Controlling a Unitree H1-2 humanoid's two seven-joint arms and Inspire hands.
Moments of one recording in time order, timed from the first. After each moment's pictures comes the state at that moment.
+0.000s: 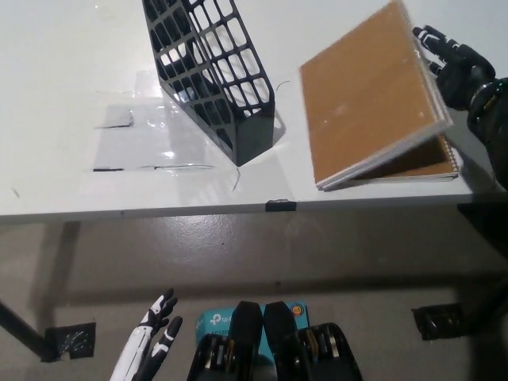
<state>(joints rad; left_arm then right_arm) 0.05 0.15 -0.10 0.19 0.23 -0.23 -0.03 -1.21 -0.29 -0.27 1.33 0.45 0.21 0.10</state>
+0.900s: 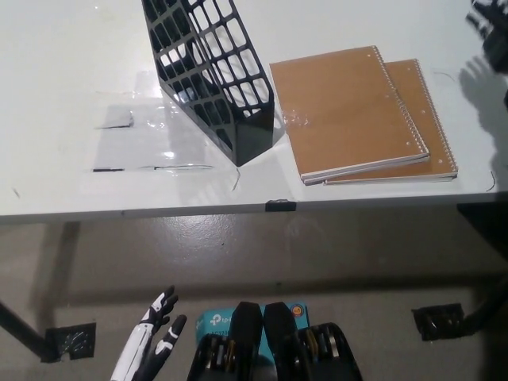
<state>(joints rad) 0.03 0.14 -0.10 0.21 0.22 -0.22 -0.03 -1.16 -0.34 -0.30 1.10 0.39 0.01 0.11</state>
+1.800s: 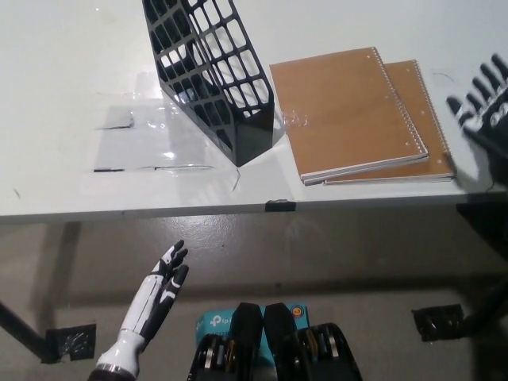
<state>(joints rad) -0.13 0.14 -0.10 0.27 0.23 -0.22 -0.03 -0.50 -0.22 -0.19 0.23 0.37 0.10 0.11</state>
